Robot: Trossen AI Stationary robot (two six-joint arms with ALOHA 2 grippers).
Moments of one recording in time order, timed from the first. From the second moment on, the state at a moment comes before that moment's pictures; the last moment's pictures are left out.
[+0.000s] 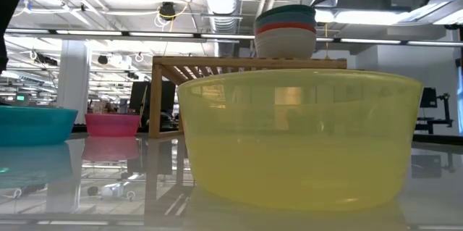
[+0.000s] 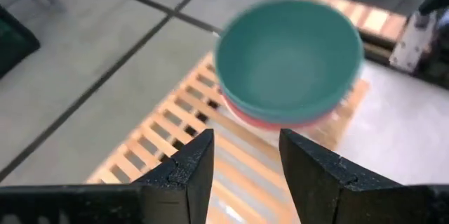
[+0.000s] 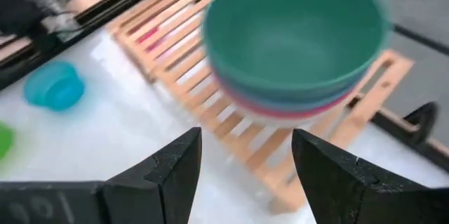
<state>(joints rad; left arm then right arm) 0.17 1.82 2.27 -1.09 -0.47 -0.19 0.03 1.20 1.51 -1.12 0.53 0.64</state>
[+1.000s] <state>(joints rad) -0.39 1.56 1.48 -0.78 -0.88 -0.99 0.36 1.39 1.43 -0.96 0.43 0.65</state>
